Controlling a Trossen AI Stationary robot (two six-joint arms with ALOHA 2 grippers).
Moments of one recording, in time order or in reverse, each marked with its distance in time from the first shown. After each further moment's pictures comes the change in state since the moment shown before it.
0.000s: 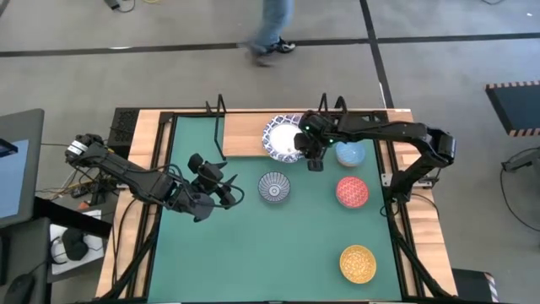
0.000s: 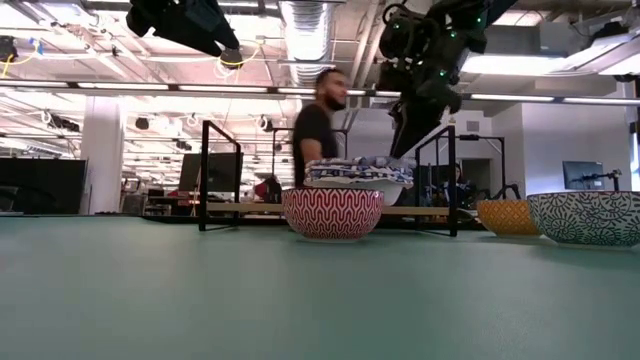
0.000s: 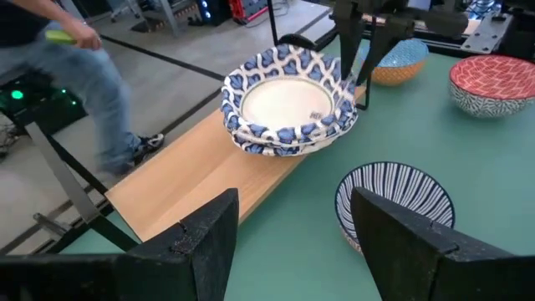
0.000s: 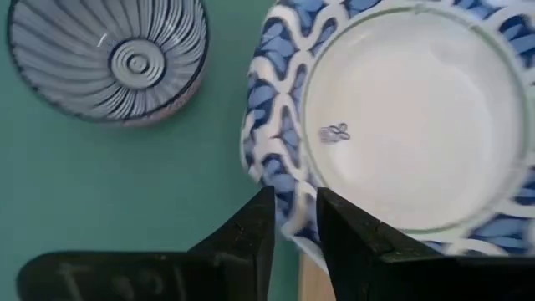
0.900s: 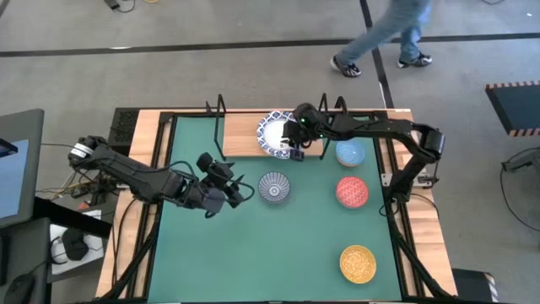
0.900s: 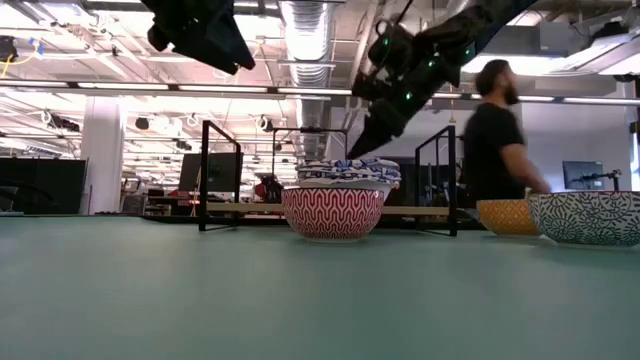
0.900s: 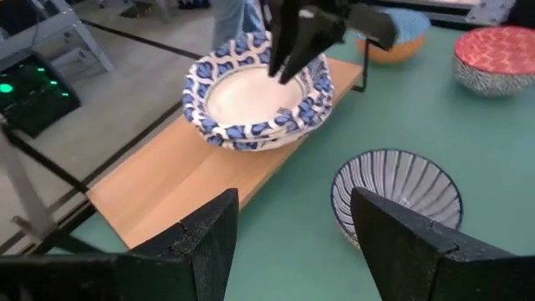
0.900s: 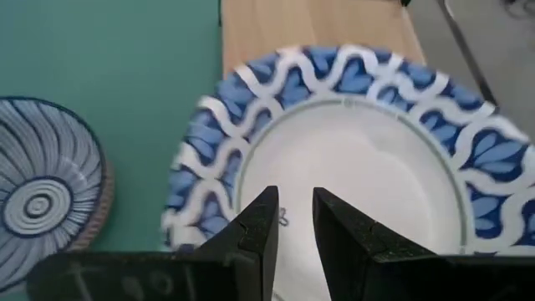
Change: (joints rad) left arm 0.076 0.066 0.000 0.079 0.093 0.074; right arm -0.059 0.111 -0.042 0.449 -0.050 0.081
